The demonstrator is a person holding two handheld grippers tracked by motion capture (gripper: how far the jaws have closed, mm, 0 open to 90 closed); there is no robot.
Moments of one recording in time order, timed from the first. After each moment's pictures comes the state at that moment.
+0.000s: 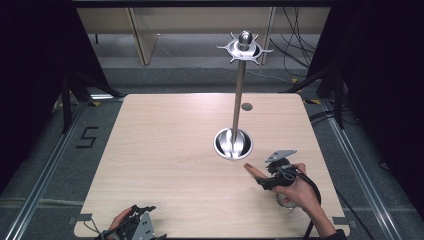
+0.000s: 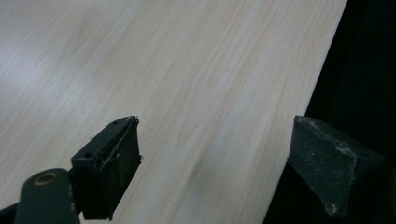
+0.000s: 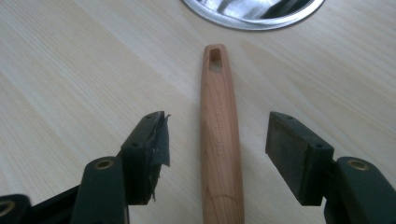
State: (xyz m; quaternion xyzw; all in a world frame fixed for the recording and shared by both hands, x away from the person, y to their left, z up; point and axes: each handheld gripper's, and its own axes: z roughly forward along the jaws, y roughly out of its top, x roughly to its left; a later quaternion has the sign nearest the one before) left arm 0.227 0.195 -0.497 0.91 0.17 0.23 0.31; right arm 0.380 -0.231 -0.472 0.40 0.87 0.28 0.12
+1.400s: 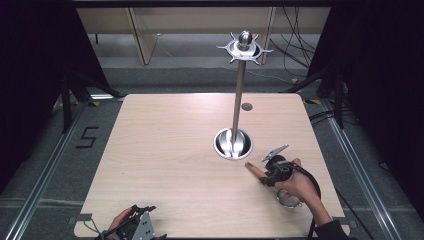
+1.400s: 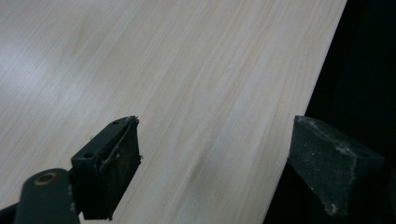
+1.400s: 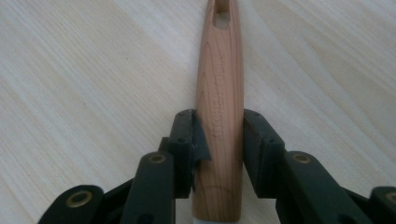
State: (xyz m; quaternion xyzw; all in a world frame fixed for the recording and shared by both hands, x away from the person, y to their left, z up) left arm 0.227 0.195 -0.497 0.91 0.17 0.23 0.31; right arm 0.401 -0.234 -0.483 0.38 0.90 0.20 0.07
